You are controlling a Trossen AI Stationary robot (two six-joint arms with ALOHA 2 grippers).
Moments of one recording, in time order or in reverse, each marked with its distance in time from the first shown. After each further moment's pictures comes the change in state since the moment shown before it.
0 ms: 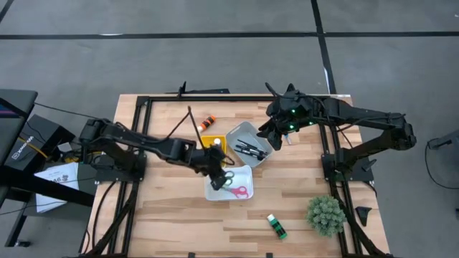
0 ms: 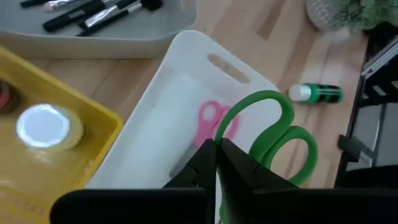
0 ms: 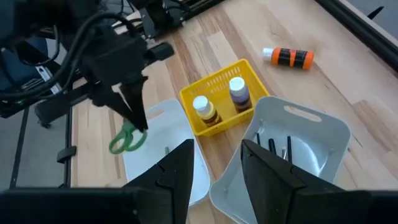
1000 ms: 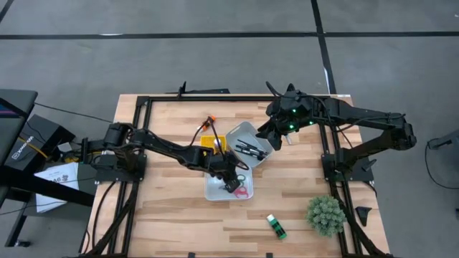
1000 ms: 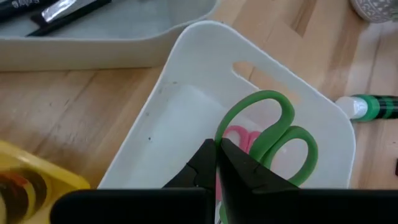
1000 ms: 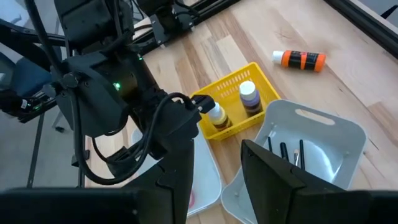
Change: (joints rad) left arm 0.040 0.258 0.000 0.237 0.006 0.052; right arm 0.001 -0.001 0.000 0.024 -0.031 0.029
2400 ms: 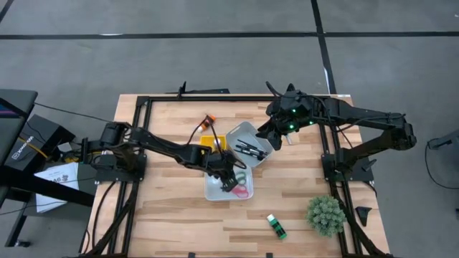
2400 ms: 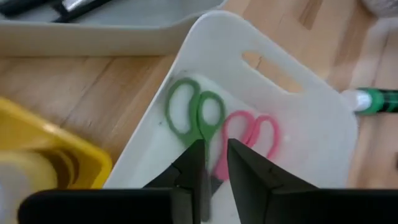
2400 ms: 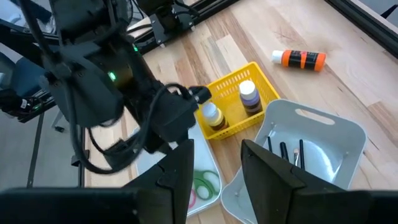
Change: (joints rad) left arm 0.000 -0.038 -0.001 -0.070 -0.002 -0.018; right arm 0.001 0.000 0.000 0.000 0.000 0.000
